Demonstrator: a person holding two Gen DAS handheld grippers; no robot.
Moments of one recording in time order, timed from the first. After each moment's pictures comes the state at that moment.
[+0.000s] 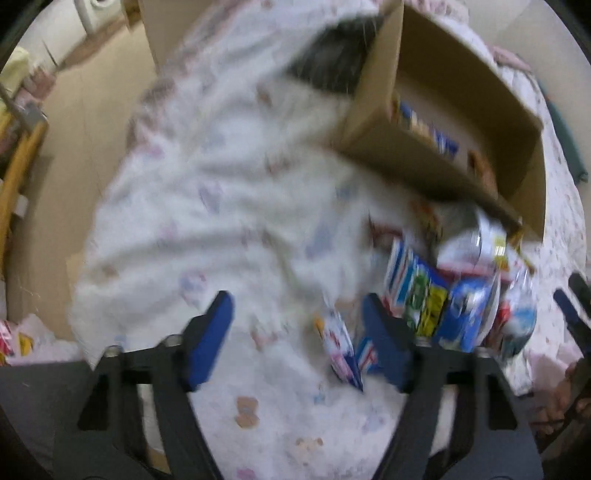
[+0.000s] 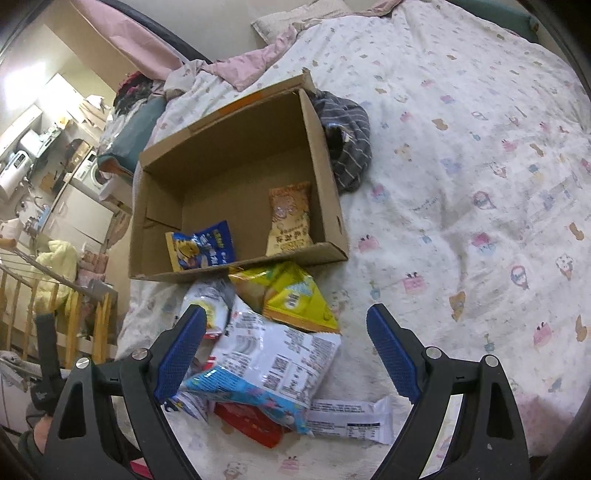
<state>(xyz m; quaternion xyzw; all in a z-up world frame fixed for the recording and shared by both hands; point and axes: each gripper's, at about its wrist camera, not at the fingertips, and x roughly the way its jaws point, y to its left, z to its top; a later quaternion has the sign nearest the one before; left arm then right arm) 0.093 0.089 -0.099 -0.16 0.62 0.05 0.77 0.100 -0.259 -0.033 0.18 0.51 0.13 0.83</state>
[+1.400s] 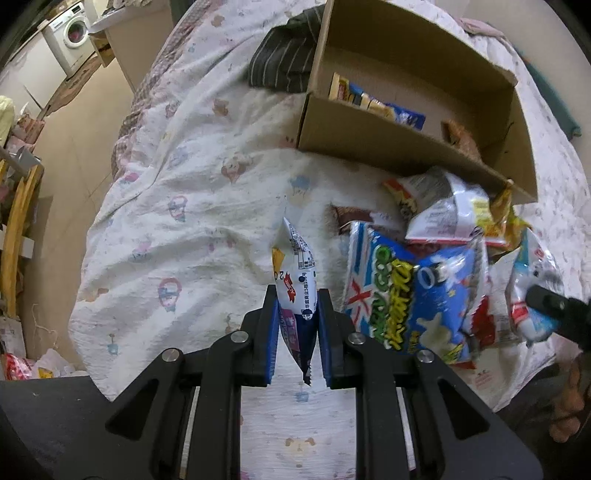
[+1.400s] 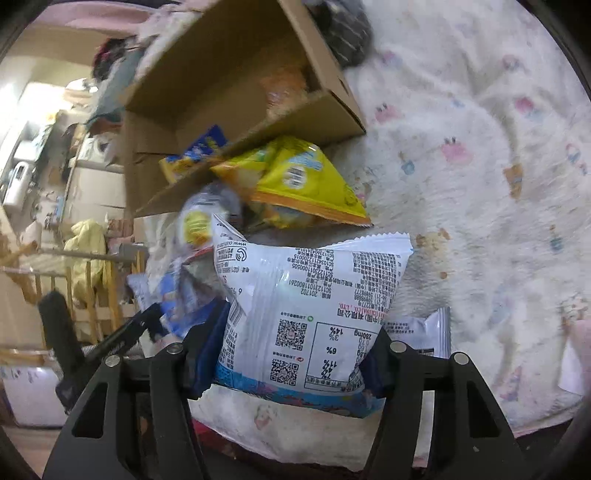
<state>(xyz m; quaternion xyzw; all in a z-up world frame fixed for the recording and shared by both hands) 0.083 0.044 -0.081 -0.09 0.60 0.03 0.80 0.092 -0.250 -0.081 0.25 0.63 0.18 0.71</state>
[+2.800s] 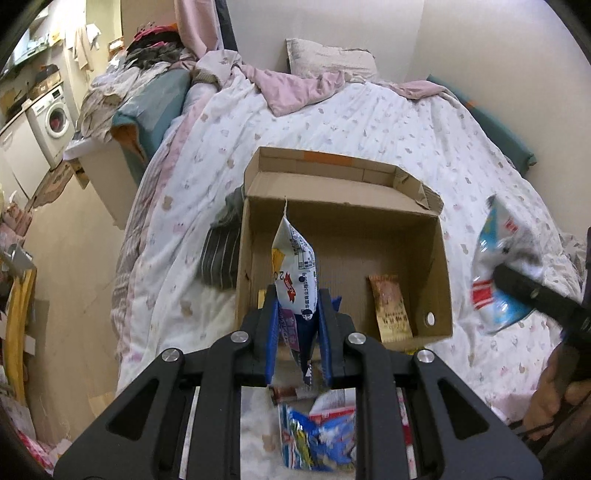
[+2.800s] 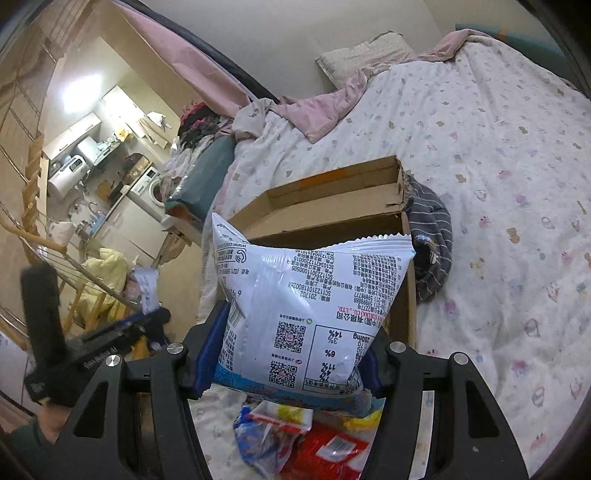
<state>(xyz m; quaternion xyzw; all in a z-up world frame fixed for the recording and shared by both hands) 0.188 0.009 0.058 -0.04 0.46 -0.02 0.89 0.174 -0.240 0.047 0.19 0.42 0.23 0.85</state>
